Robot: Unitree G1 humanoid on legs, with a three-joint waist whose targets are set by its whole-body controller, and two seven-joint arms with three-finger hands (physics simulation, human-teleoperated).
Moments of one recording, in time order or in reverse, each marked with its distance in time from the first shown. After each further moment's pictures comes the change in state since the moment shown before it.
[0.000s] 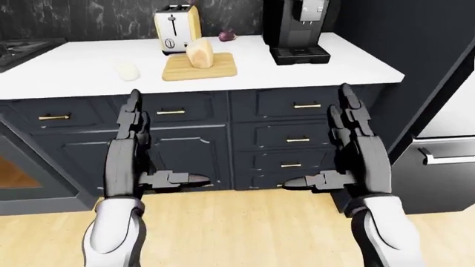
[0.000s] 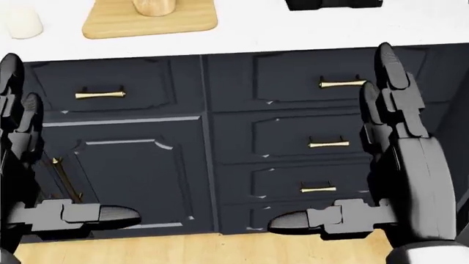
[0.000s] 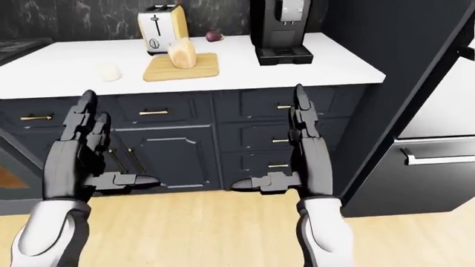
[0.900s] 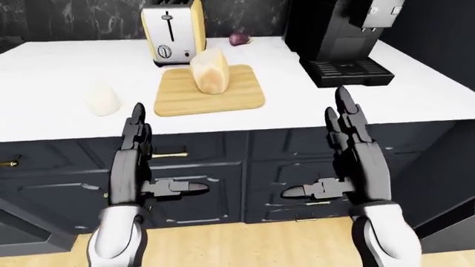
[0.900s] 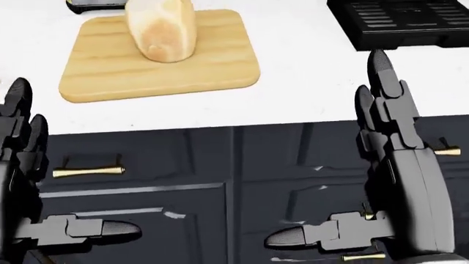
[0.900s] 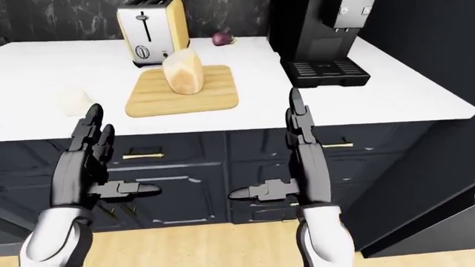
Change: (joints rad) left arm 0.075 -0.026 0.001 0.041 0.031 -0.058 -0.027; right arm 0.059 0.004 0.029 -0.016 -0.046 -0.069 0.043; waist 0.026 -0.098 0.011
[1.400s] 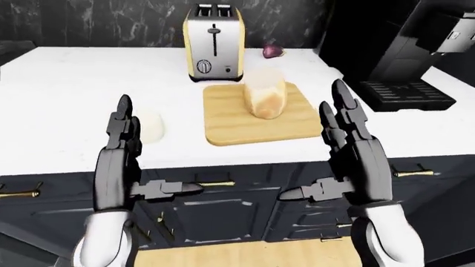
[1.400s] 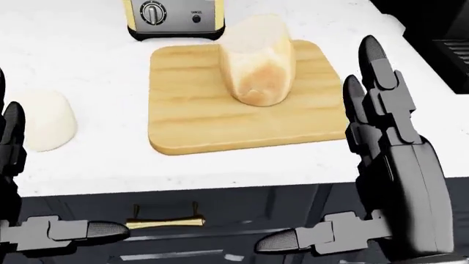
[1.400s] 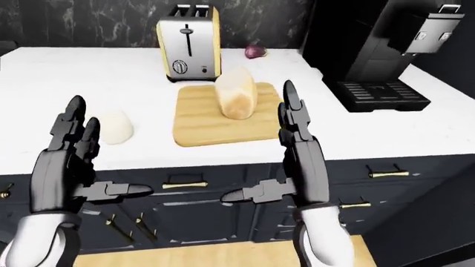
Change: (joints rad) left arm 0.008 0.009 0.024 -0.084 0.019 -0.007 -0.011; right arm -0.025 0.027 0.020 -0.054 0.025 0.039 0.022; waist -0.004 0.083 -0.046
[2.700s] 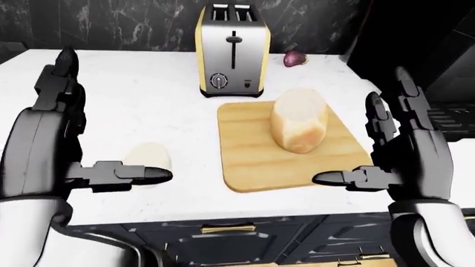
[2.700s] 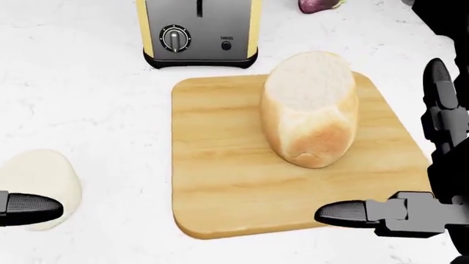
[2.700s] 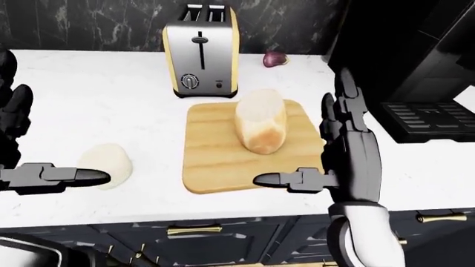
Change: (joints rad) left arm -0.582 -0.120 0.157 -0.163 1.181 0.279 -1.068; right arm -0.064 -0.270 -0.218 -0.119 0.396 0.200 -0.313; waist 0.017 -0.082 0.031
